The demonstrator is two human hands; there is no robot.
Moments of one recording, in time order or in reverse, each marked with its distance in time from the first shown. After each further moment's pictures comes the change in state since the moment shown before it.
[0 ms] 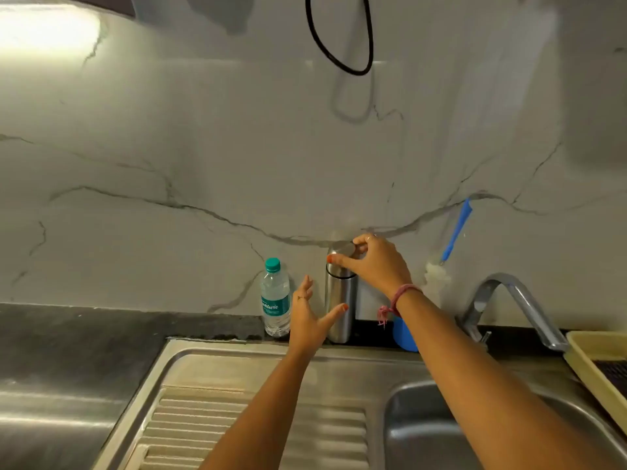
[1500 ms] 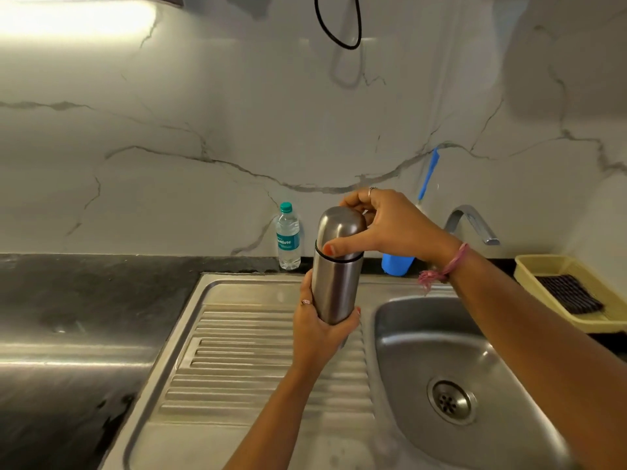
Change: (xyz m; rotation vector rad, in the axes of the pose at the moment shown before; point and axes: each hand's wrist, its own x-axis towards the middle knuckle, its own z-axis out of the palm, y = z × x) left_hand -0.228 0.062 -0.055 0.030 0.036 0.199; right_hand -0.206 -0.115 -0.112 0.165 -0.252 -0.261
